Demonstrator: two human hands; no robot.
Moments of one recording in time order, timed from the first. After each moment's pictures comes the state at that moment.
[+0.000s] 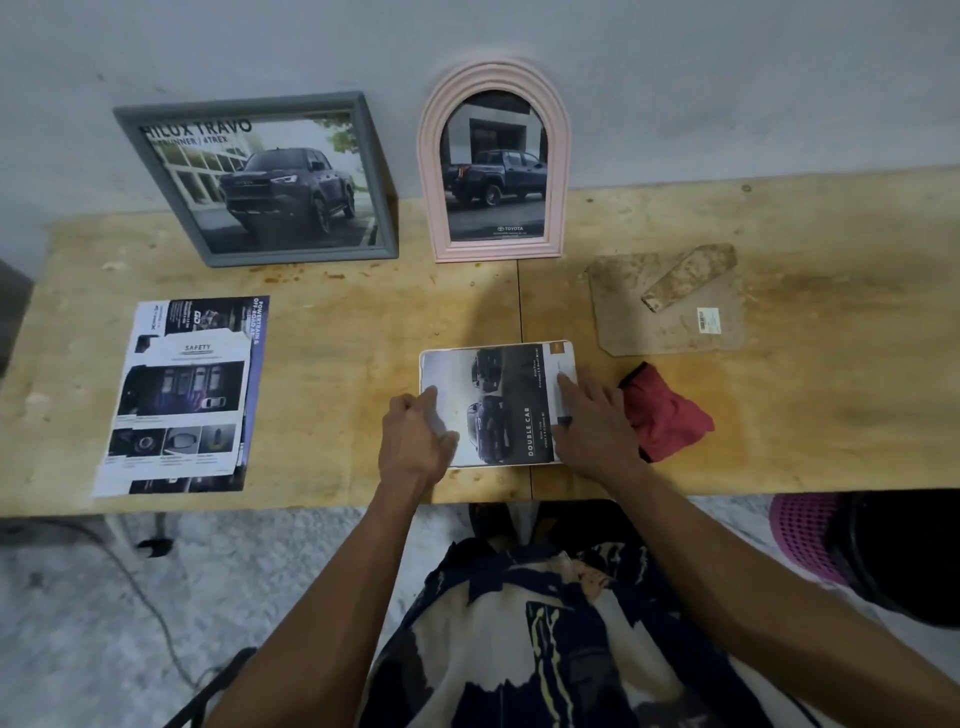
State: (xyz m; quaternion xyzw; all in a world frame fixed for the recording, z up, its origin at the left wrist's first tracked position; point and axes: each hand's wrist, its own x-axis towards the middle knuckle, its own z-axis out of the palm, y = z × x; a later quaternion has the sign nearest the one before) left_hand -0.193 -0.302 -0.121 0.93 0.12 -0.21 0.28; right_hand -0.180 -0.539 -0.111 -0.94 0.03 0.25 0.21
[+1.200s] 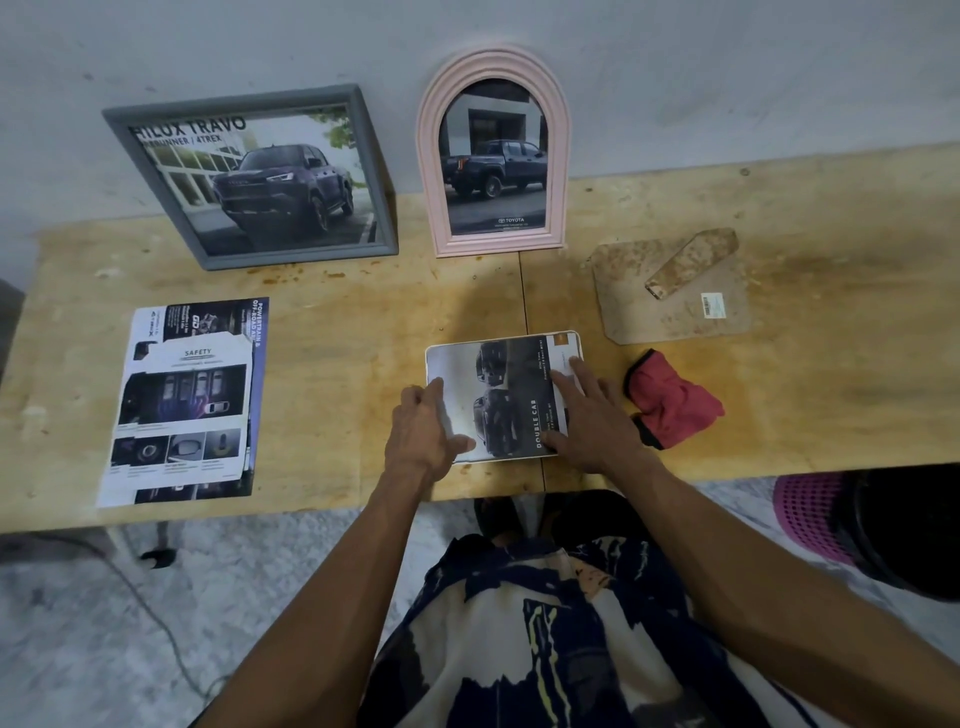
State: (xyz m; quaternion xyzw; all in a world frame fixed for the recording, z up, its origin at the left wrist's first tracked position) left_hand -0.185 -0.296 -0.123 0.93 0.10 -0.25 0.26; right_hand -0.180 -0.531 -0.128 -0.94 -0.02 0.28 0.17
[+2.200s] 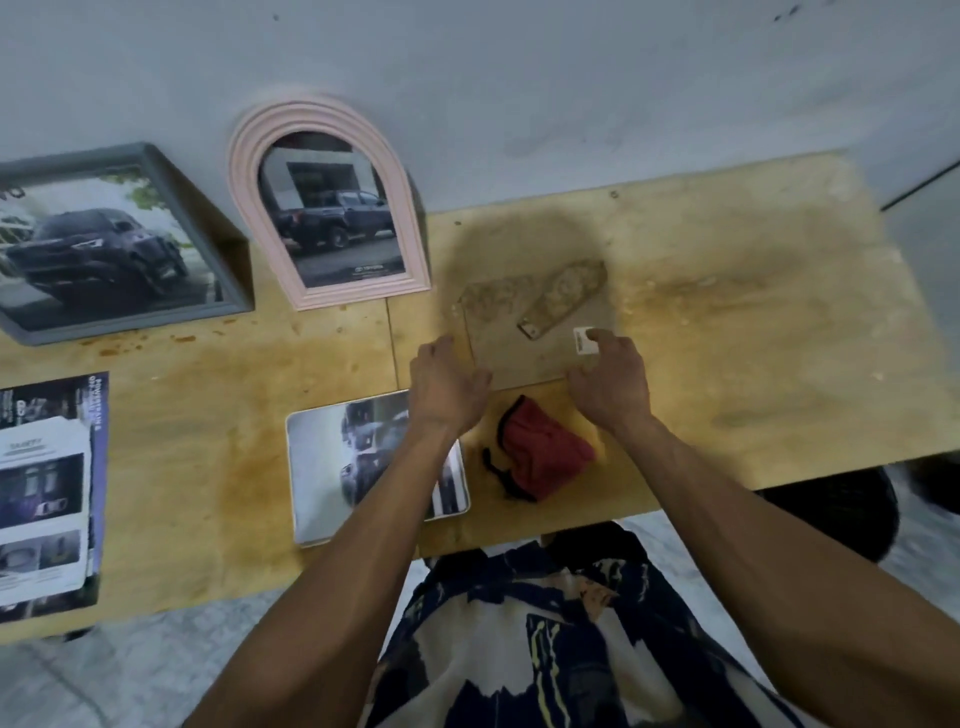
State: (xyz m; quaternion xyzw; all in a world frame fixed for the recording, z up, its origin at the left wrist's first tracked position) left_hand -0.071 -0.505 -0.089 0.92 0.10 -0.20 0.33; right_hand -0.094 -0.702 -0.095 -0.91 0.23 0.14 0.31
